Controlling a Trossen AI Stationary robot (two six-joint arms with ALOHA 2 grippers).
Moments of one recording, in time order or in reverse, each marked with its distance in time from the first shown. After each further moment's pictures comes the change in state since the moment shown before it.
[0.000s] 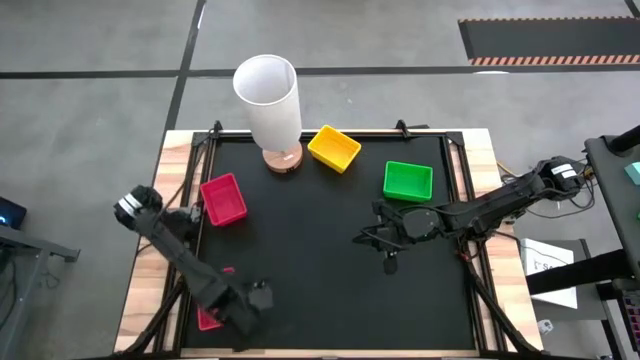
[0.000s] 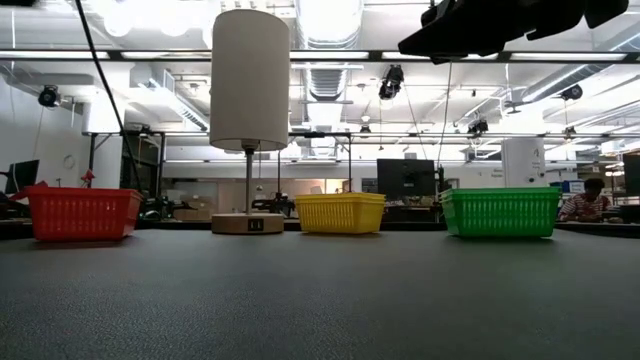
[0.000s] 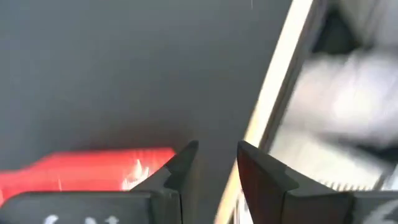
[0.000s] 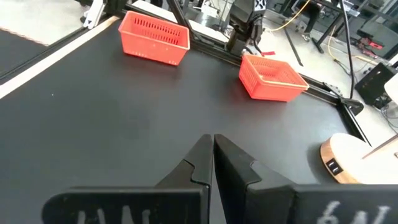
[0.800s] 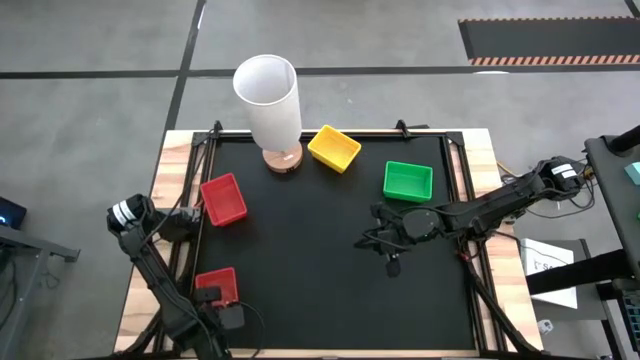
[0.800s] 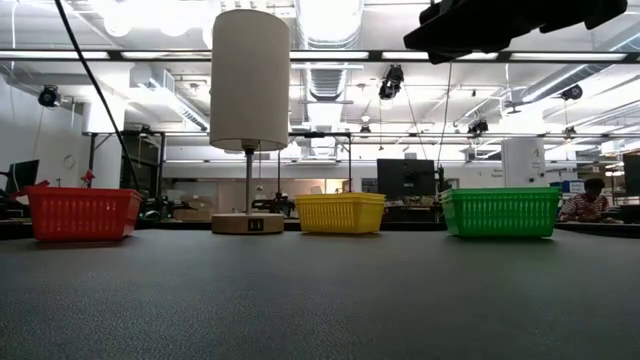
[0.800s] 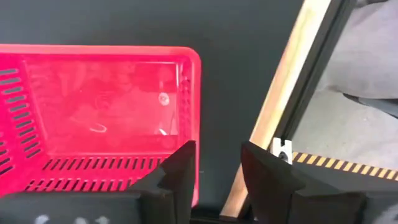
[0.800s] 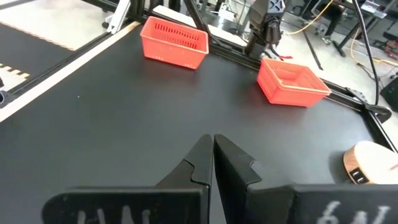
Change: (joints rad) left arm -0.265 0.043 -0.093 -0.024 -0.002 -0.225; right arm 0.000 0.000 0.000 -0.003 -0.078 0.008
